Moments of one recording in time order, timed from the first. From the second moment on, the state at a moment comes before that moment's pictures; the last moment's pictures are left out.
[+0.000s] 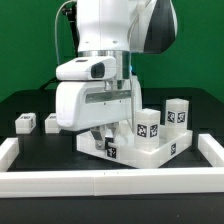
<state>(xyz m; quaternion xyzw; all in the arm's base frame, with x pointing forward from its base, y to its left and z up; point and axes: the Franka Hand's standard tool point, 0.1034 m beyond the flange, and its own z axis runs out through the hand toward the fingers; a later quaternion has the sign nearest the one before) 0.544 -0.036 0.022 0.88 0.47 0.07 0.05</state>
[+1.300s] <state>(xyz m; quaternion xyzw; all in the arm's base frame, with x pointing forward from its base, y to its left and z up) 0.565 -0.013 0.029 0.65 0.75 0.01 0.07</state>
